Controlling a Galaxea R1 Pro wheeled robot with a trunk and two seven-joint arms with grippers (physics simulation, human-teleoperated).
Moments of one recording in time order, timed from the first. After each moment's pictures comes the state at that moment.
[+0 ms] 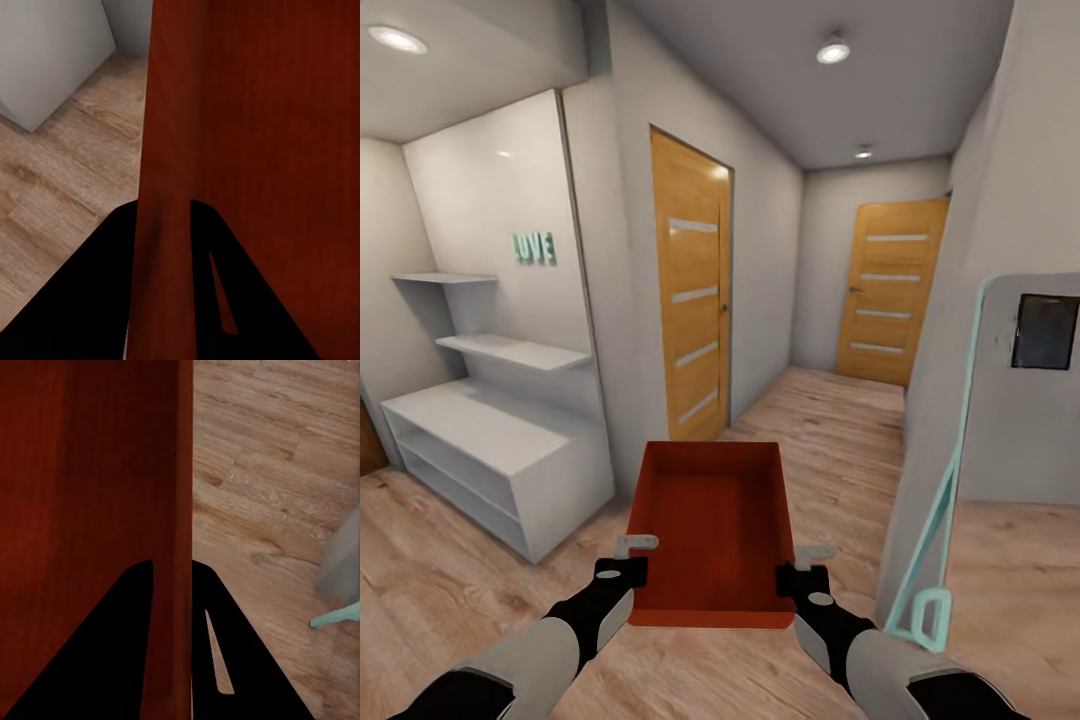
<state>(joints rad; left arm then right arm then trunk) -0.75 -0.09 -0.22 -0.18 0.19 0.04 0.26 -0.75 0.15 0.08 -0.05 -0.02 -0.20 -0.20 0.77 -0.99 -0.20</state>
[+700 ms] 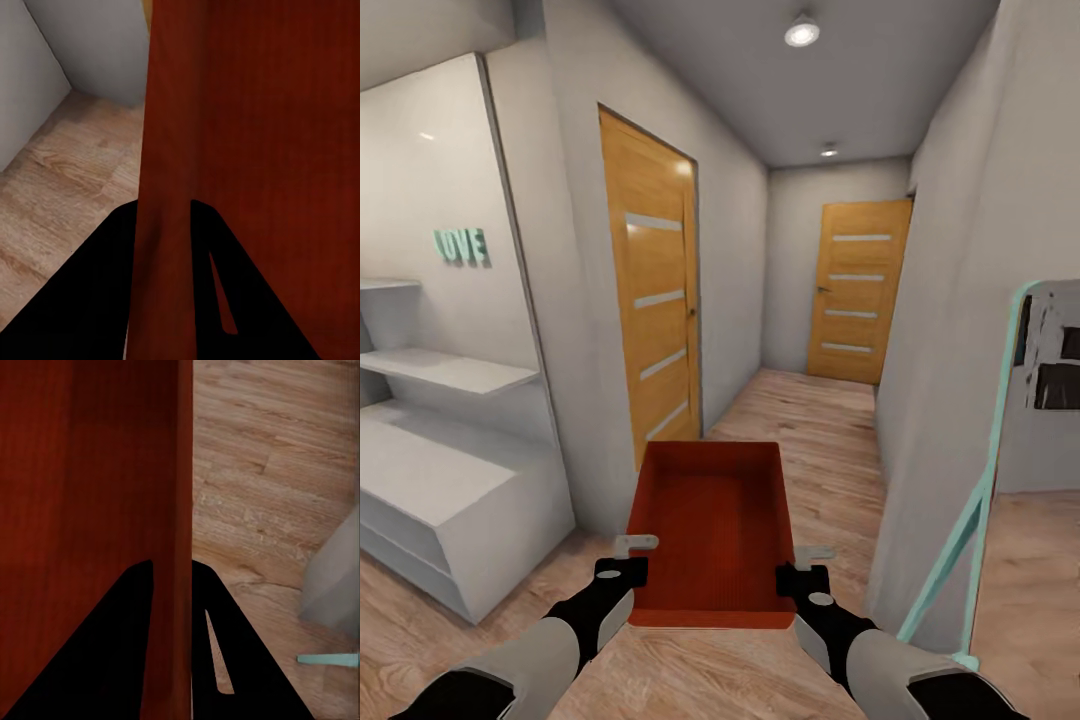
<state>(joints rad) -0.75 -0.09 -0.22 -0.18 0.19 0.04 0.26 -0.75 0.15 0.08 -0.05 -0.01 -0.20 -0.20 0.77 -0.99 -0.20</state>
